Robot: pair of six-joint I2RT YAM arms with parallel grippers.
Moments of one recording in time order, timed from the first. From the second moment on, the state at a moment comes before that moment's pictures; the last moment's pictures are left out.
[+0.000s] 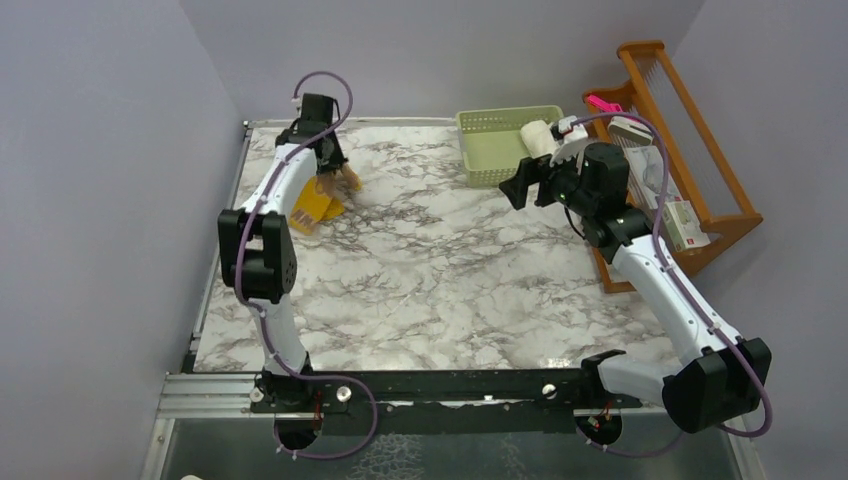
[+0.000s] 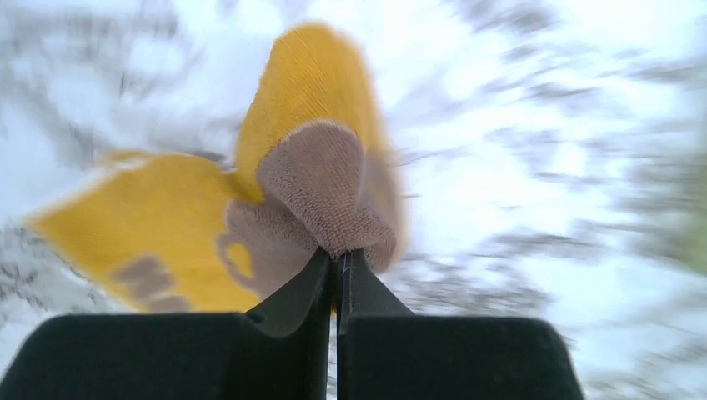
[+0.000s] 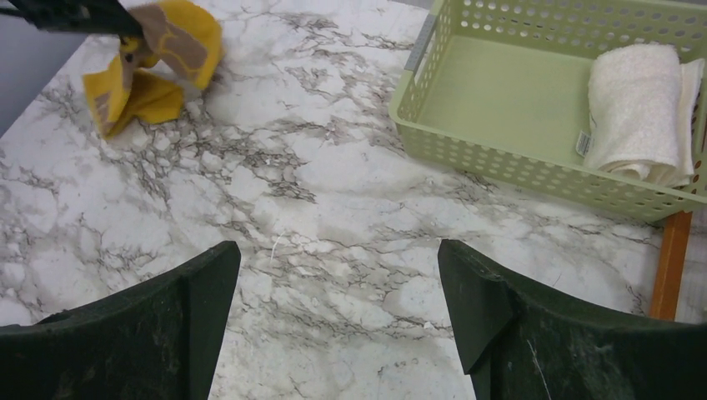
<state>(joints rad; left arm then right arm) -0.09 1.97 1.62 -0.59 -0.17 -0.44 0.28 1.18 1.05 -0.17 -0.27 0.08</state>
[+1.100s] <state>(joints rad) 0.05 1.12 0.96 -0.66 0.17 -0.49 0.56 1.29 0.90 -0.24 -0.14 0.13</state>
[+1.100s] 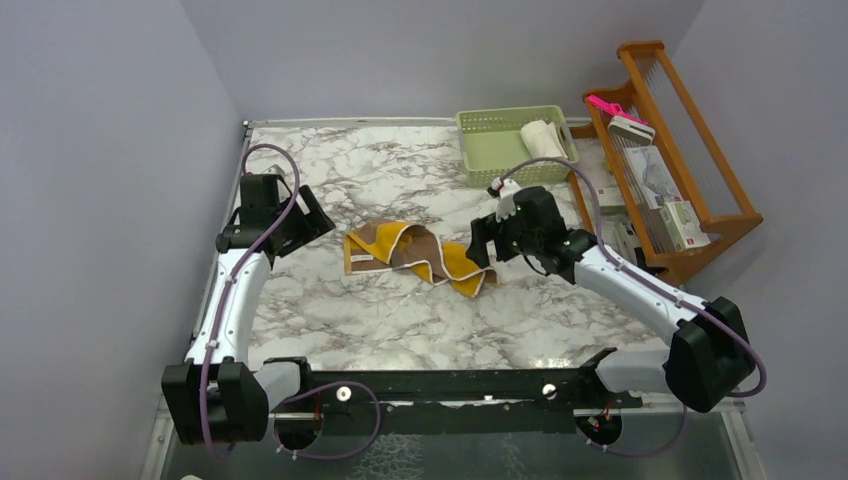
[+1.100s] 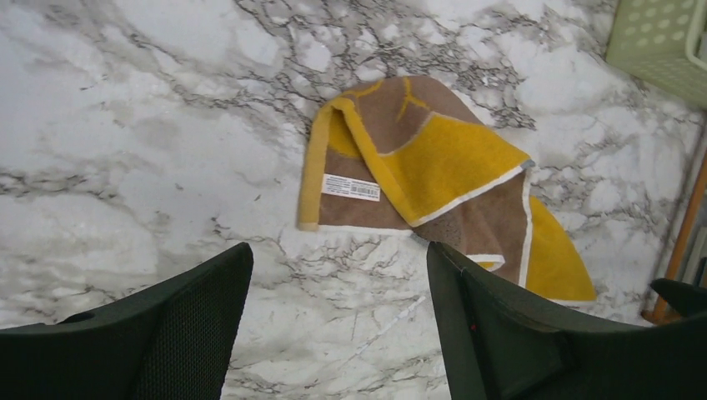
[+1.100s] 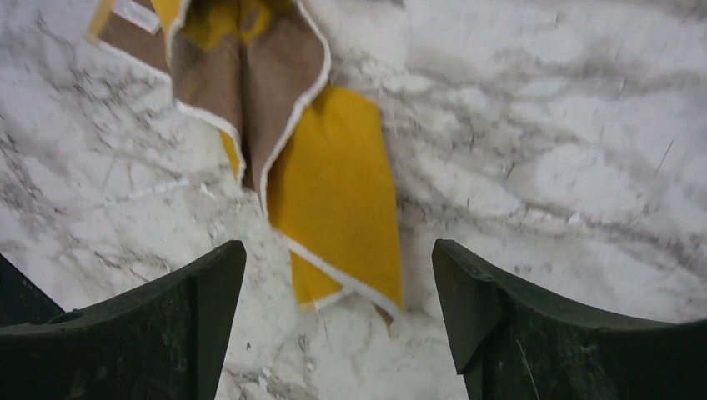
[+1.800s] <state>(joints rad) -0.26 1.18 0.78 -0.54 0.25 -0.54 0.56 1.27 0.71 -0.41 -0.02 0.37</state>
